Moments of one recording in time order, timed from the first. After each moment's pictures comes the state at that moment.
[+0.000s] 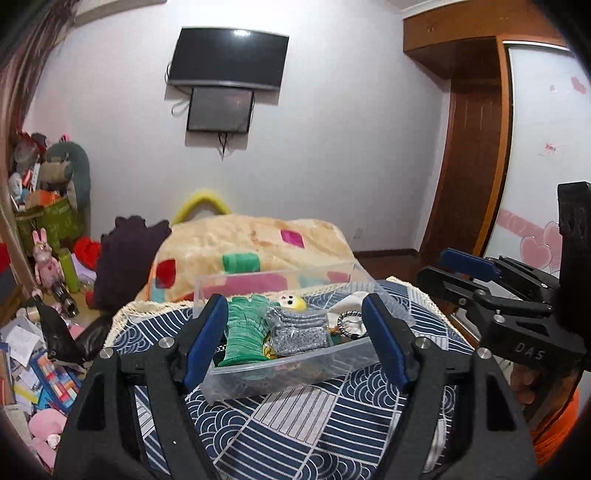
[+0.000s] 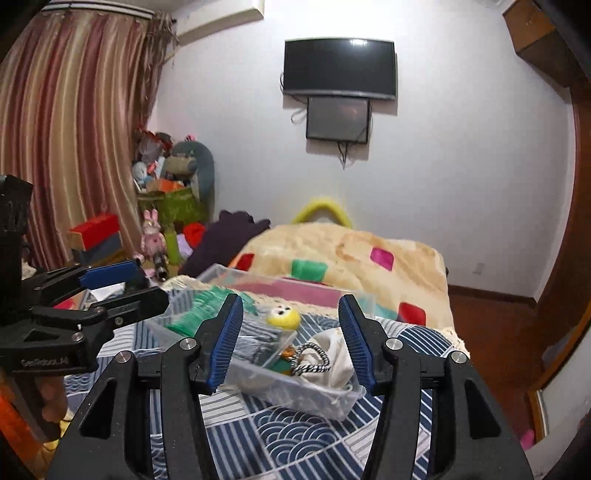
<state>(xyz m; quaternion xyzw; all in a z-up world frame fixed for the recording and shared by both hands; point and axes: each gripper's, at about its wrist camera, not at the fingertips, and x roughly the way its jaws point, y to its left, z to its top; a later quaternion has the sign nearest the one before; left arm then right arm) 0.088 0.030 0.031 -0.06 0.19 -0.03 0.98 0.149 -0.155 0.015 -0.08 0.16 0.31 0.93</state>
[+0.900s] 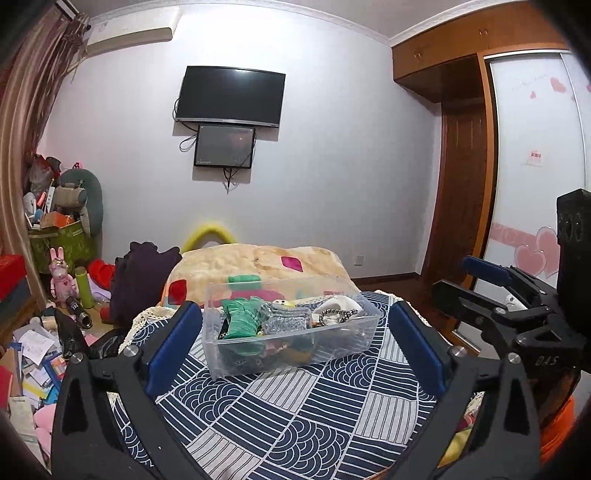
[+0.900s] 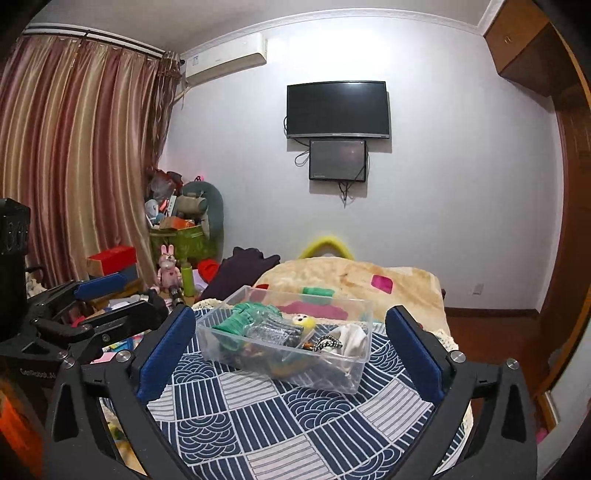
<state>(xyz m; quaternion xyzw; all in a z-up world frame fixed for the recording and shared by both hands) 0.005 0.004 0.032 -0.05 0.13 -0.01 0.99 0.083 -0.182 0.007 -0.05 0.09 0.31 0.94</state>
